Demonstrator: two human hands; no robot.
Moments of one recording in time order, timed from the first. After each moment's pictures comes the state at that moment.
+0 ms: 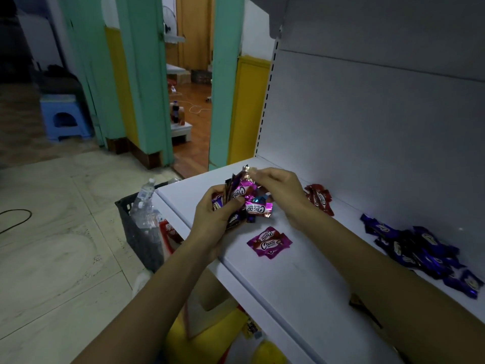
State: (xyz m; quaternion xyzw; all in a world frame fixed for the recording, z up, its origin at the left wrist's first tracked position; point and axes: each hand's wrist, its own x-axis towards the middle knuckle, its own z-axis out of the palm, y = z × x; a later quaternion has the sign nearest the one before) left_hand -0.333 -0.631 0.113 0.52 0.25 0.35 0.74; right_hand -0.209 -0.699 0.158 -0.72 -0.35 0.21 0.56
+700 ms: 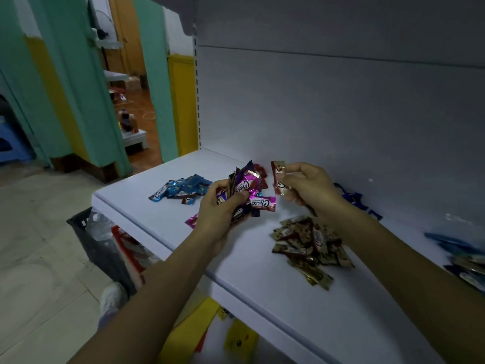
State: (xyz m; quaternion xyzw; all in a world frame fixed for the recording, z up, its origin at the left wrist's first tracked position) left_hand -0.295 -0.745 0.130 0.52 0.19 0.25 0.79; right_hand -0.178 -0.875 0.175 -0.76 -0.24 0.14 0.59
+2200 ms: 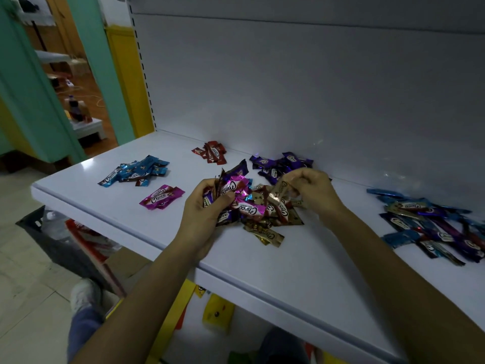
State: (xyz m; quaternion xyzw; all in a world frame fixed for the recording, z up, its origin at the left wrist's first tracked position) left_hand -0.301 -0.806 0.102 0.55 0.12 0.20 0.80; right_hand -0.173 -0.973 0.126 -0.78 -0.19 0.05 0.59
